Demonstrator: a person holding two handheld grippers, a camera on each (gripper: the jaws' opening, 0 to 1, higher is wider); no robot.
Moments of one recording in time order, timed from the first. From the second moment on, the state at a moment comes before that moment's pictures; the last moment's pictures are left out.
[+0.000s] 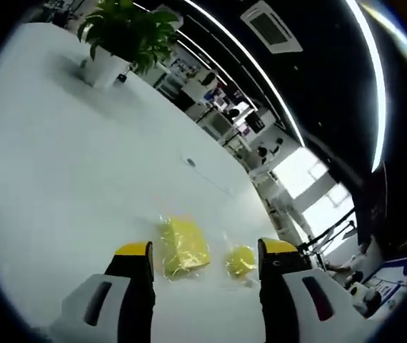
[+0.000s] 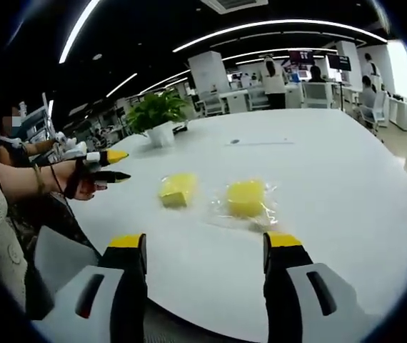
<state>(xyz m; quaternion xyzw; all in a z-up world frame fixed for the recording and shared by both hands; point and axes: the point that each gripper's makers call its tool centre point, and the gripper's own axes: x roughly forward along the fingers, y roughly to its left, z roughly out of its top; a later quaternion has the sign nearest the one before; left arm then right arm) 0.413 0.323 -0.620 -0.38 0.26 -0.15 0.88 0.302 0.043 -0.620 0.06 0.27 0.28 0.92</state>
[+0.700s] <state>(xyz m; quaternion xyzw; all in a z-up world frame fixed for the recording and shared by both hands) 0.460 0.316 -0.674 -0.42 0.29 -0.14 0.85 0.308 0.036 -0.632 0.05 0.30 0.26 0.92</state>
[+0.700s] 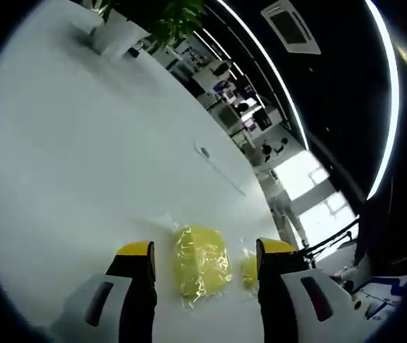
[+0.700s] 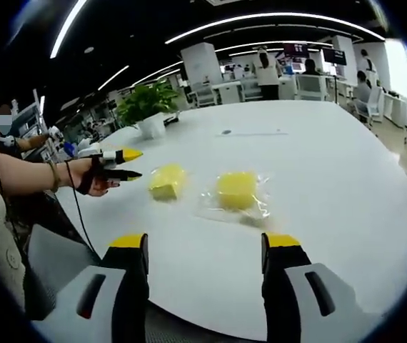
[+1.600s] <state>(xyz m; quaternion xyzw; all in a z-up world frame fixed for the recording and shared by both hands) 0.499 0.310 -0.711 -0.56 0.27 -0.09 0.78 0.310 0.033 -0.646 0.06 0.33 0.25 0.91</state>
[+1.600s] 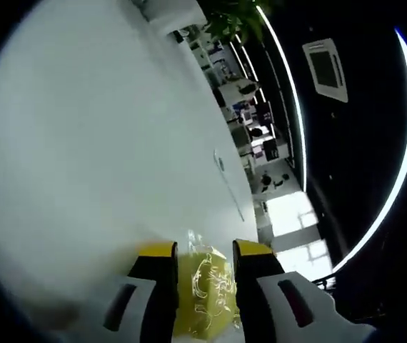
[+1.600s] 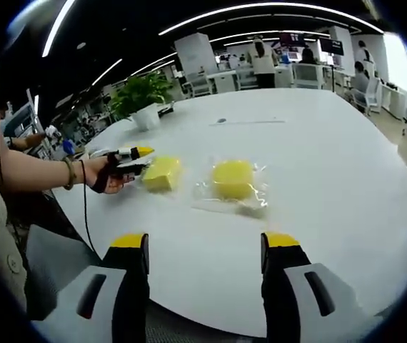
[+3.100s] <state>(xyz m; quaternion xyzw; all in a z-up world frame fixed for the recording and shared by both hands) 0.503 0.284 -0.680 -0.35 0.27 -0.19 0.88 0.315 0.038 -0.645 0.03 0.33 0.27 0.91</state>
